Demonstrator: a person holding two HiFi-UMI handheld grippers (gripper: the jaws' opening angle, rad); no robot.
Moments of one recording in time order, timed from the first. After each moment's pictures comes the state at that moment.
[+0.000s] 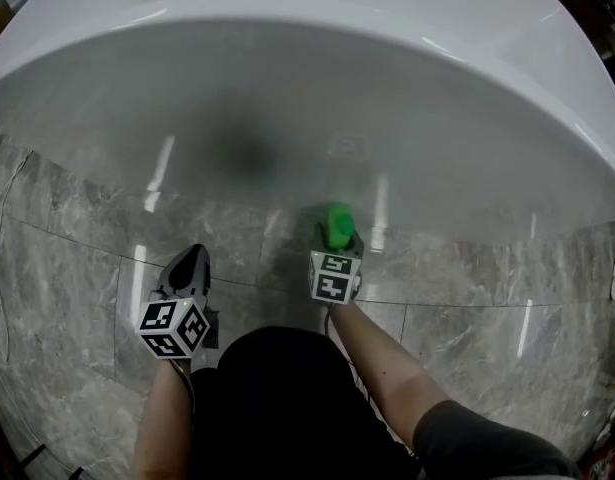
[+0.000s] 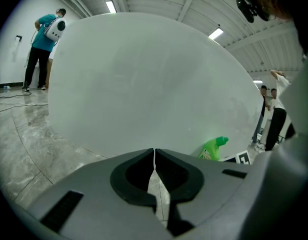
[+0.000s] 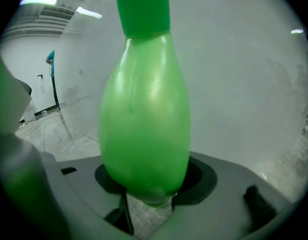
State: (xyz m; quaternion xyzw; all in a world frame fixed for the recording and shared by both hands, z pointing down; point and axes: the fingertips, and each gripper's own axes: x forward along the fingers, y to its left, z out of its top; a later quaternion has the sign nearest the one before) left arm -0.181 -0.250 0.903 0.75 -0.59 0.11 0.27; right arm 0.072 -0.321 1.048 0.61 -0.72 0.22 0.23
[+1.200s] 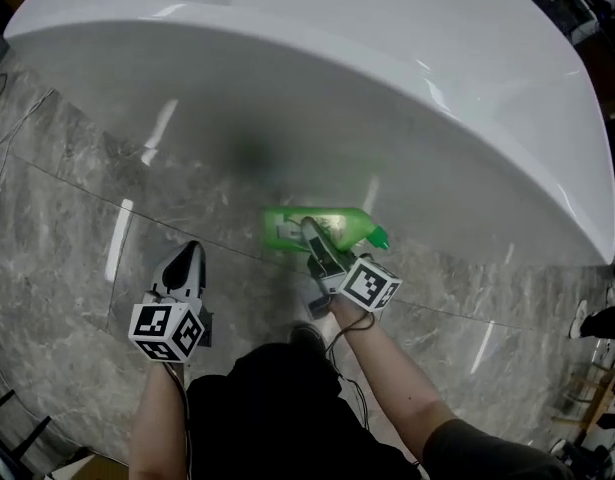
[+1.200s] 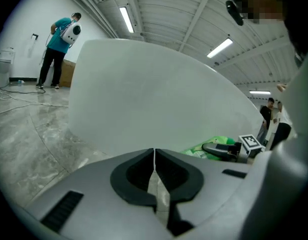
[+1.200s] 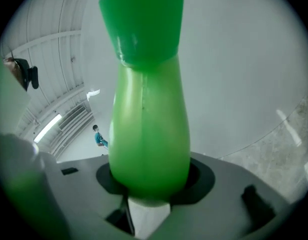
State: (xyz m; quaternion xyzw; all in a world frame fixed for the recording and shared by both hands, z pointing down) left arm -0.218 -0.189 0.815 0.72 -0.63 0.06 0.29; right arm -0.026 -0.278 0.851 0.35 -0.79 0.50 -0.09
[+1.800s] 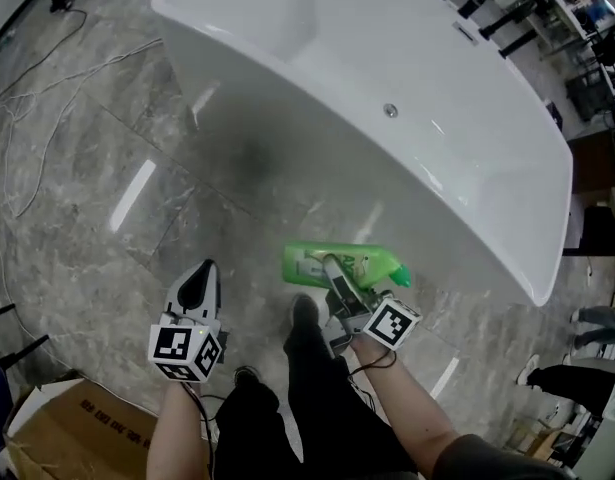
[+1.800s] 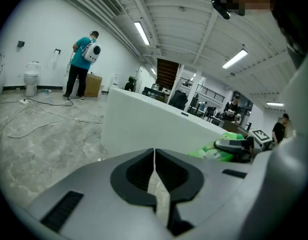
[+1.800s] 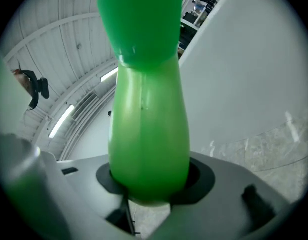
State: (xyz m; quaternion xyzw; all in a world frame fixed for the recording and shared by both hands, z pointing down) left arm -0.286 -0.047 0.568 0.65 -0.70 0.03 0.31; right arm -0.098 -0.152 0.579 0.27 -0.80 0.54 -0.02
